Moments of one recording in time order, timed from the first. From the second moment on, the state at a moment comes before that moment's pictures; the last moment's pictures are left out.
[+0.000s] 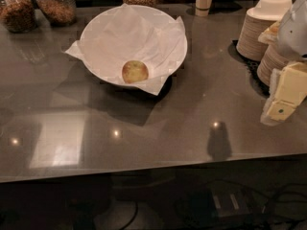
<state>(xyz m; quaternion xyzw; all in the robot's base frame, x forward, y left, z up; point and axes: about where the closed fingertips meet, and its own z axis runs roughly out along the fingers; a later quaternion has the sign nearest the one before) 0.438 -0.217 0.976 -0.60 0.78 -0.03 0.16</state>
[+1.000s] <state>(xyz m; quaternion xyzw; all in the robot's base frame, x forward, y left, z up) 0.479 -0.185 0.985 -0.61 0.76 0.00 0.24</state>
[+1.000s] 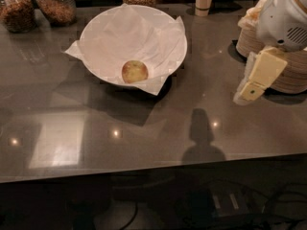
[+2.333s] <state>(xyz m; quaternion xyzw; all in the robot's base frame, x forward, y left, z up) 0.596 -0.059 0.982 -0.67 0.66 0.07 0.33</state>
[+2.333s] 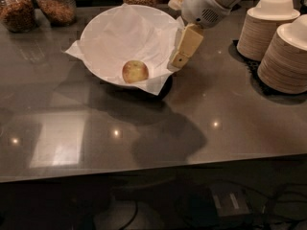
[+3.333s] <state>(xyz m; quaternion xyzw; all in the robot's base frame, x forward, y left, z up) 0.623 0.017 0.964 -0.72 0.60 0.09 0.32</state>
